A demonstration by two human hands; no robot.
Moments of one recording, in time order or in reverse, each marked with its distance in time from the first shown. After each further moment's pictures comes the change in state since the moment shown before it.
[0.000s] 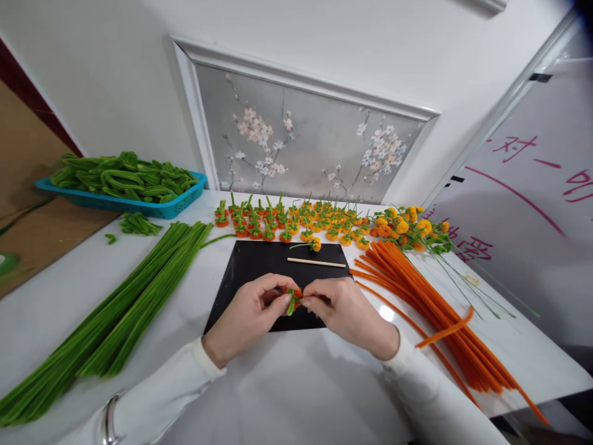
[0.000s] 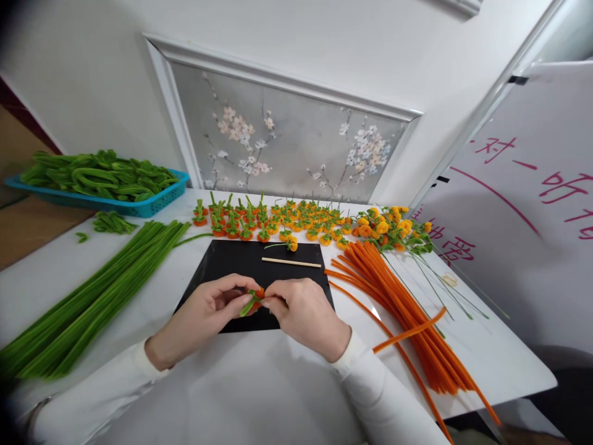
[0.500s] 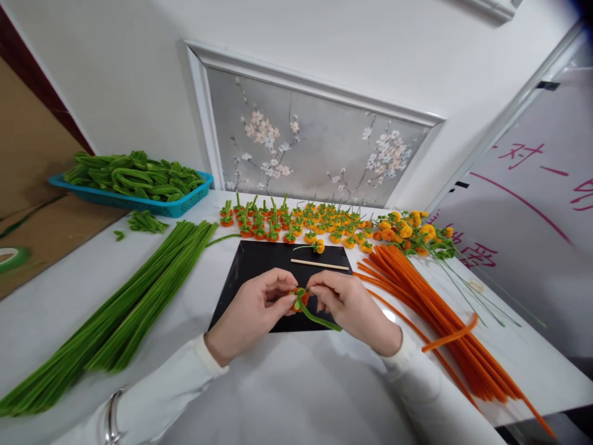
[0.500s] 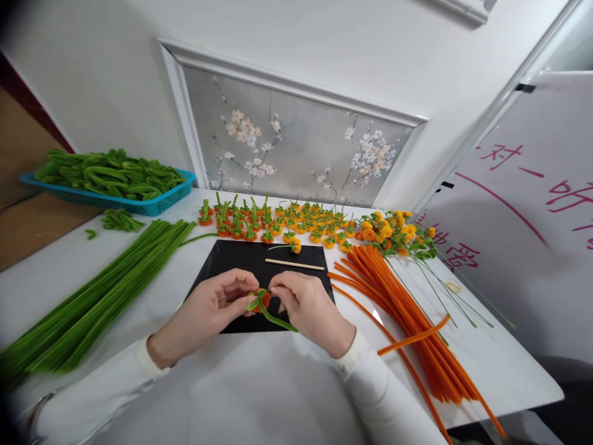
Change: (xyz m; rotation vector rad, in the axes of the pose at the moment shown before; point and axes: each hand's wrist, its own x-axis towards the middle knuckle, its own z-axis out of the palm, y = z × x) left_hand -0.001 -0.006 -0.002 -0.074 -0.014 -0.011; right_hand 0.004 0.004 -0.003 0.188 0.039 0.006
